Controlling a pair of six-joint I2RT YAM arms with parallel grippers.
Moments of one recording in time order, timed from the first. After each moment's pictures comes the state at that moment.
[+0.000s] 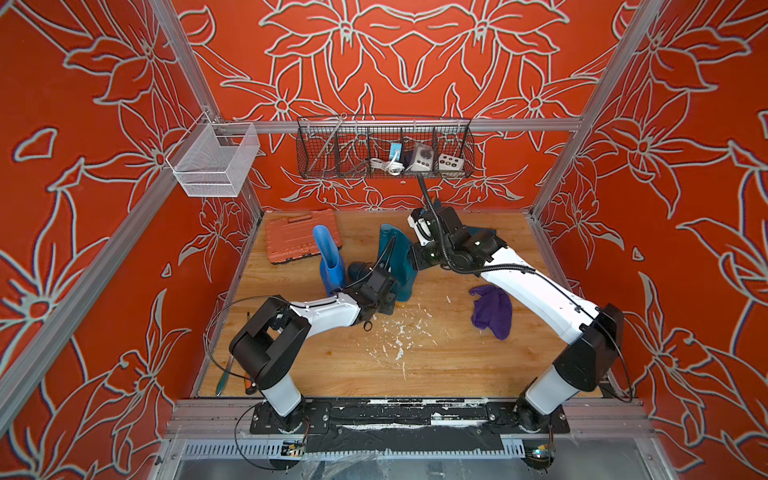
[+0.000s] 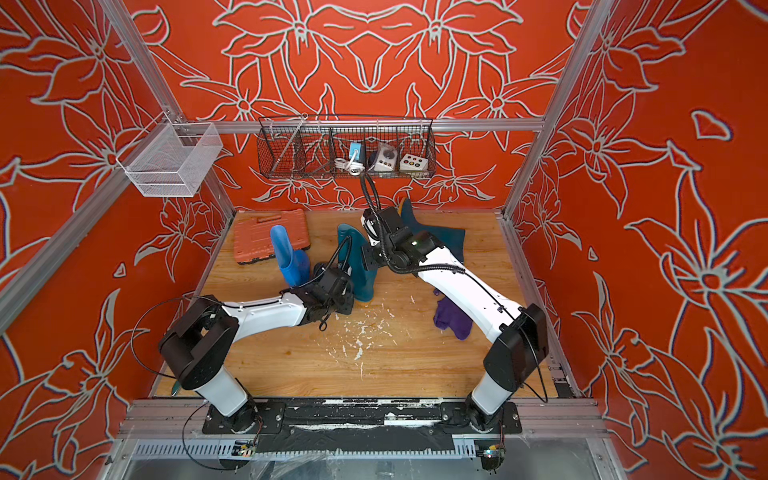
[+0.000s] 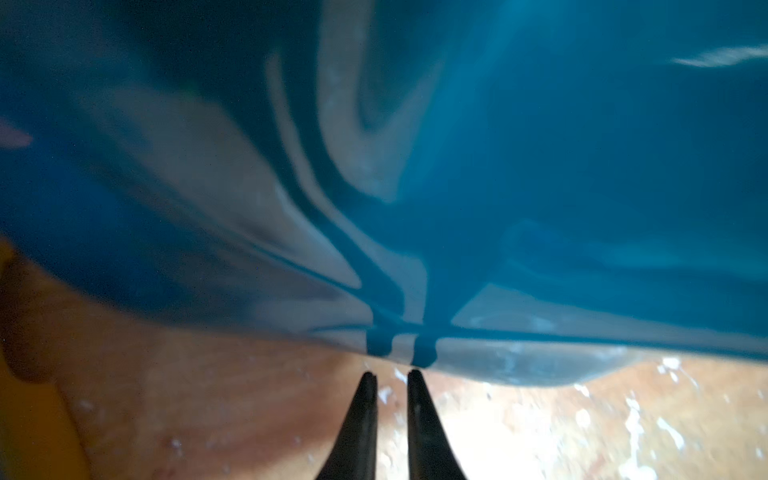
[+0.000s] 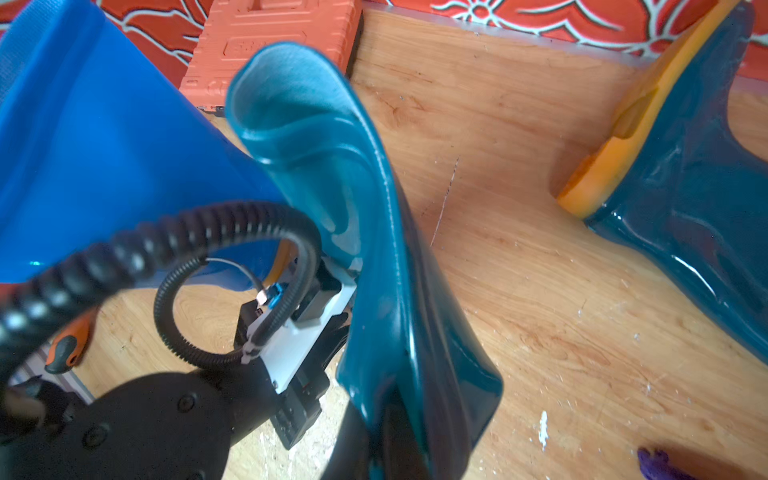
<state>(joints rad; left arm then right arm) -0.63 1.68 0.91 -0.12 -0.19 -0.37 0.71 1.65 1.62 -0.76 -0.07 0.26</state>
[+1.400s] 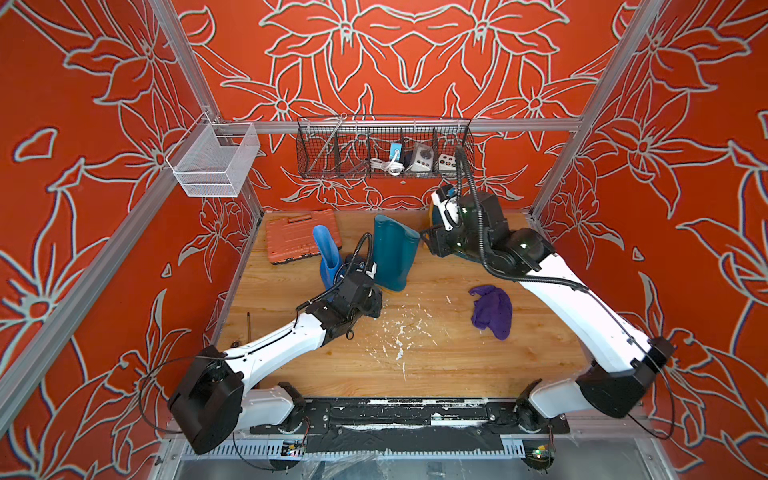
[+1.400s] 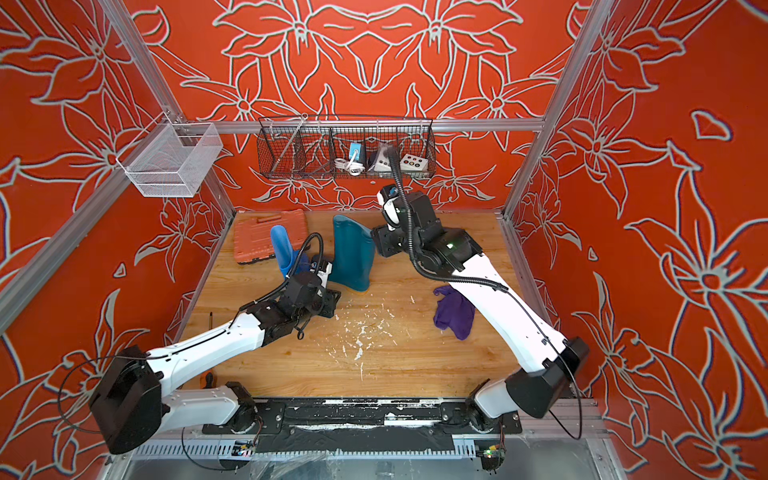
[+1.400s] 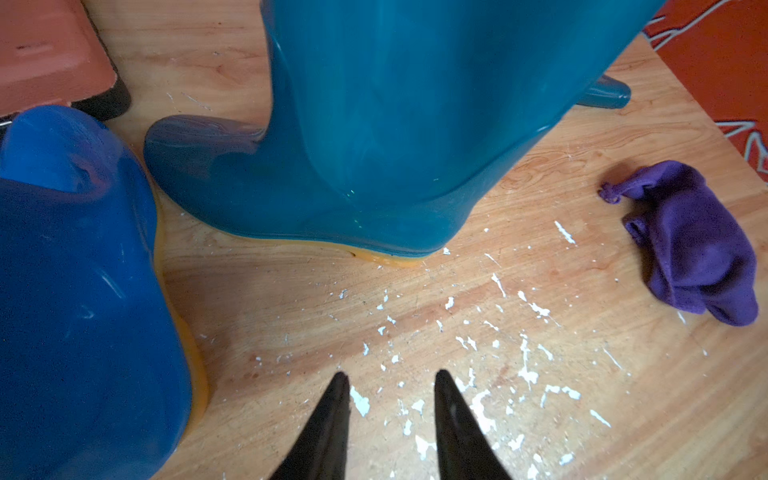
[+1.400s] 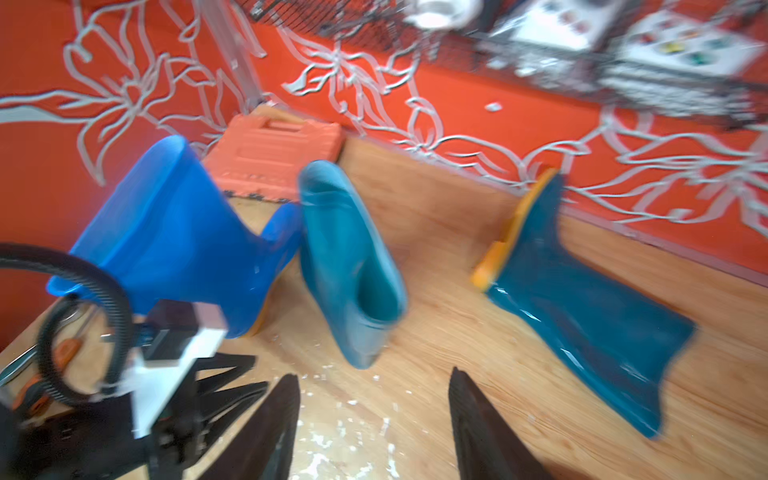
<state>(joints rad) -0.65 1.22 0.73 -0.18 -0.16 -0.37 0.65 1.40 1.65 -0.79 0.09 0.13</state>
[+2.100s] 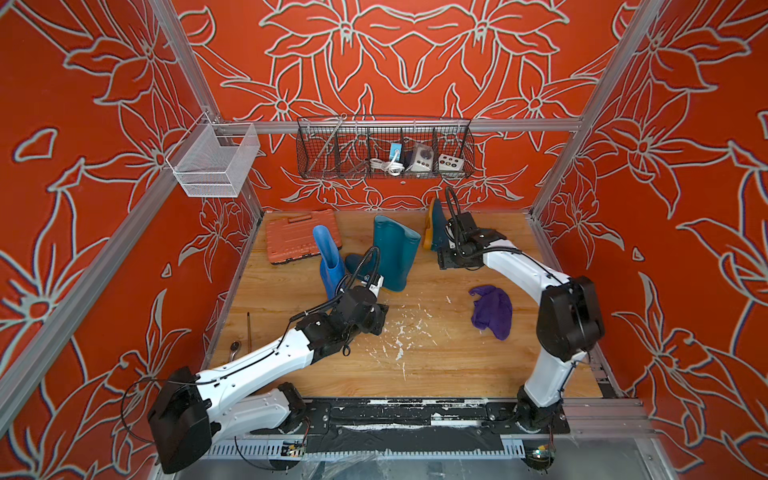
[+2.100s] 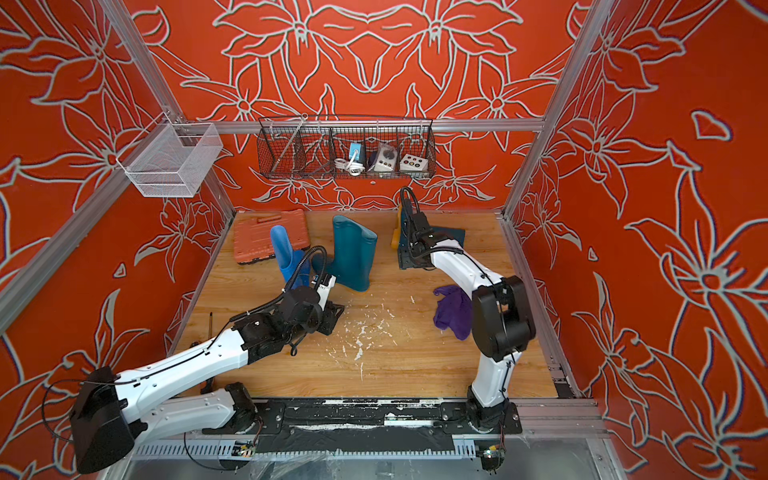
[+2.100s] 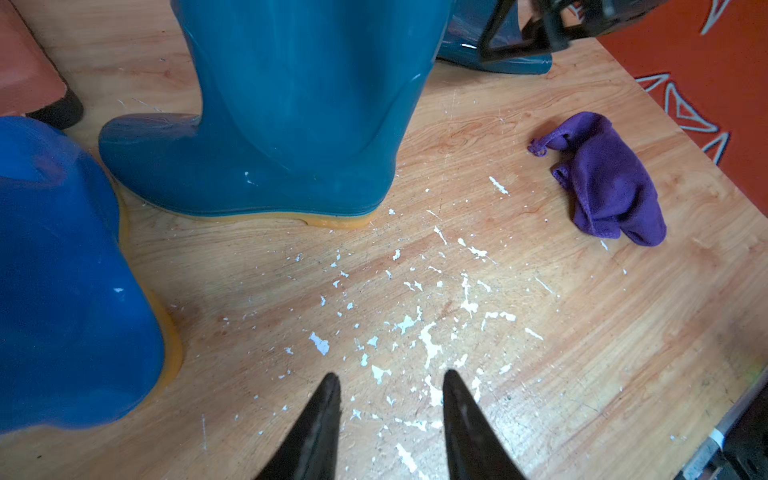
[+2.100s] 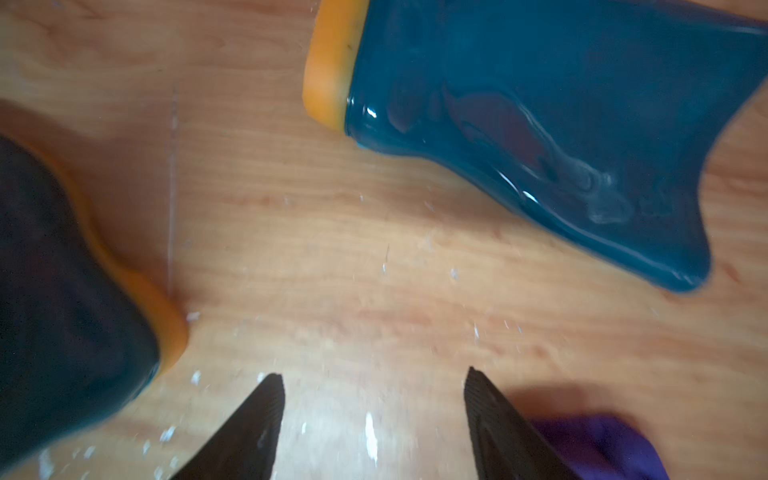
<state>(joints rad) -0.79 1.07 0.72 -0.32 -0.19 -0.37 0.40 1.87 1.50 -0.68 0.07 0.22</state>
